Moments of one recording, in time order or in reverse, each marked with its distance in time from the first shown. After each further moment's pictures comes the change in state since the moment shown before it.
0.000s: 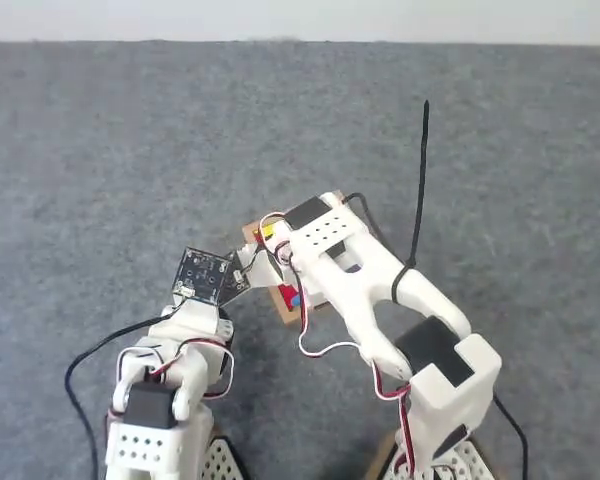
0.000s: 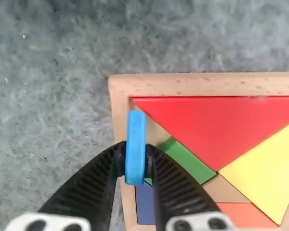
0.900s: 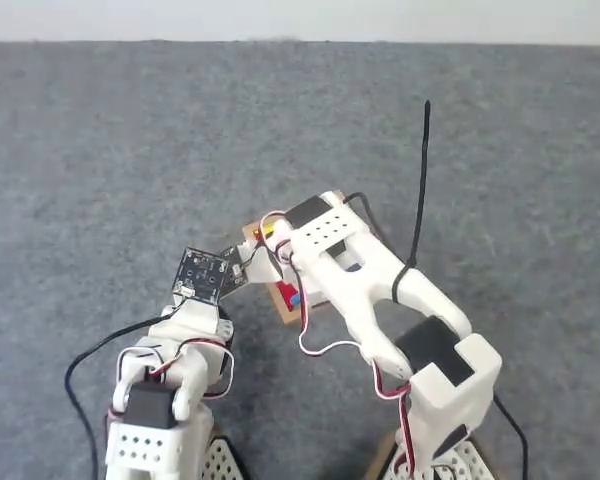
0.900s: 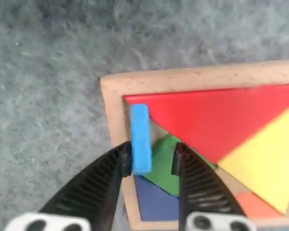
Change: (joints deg) left arm 0.0 0.0 0.0 0.0 0.0; right arm 0.9 0.0 -1.0 0.2 -4.2
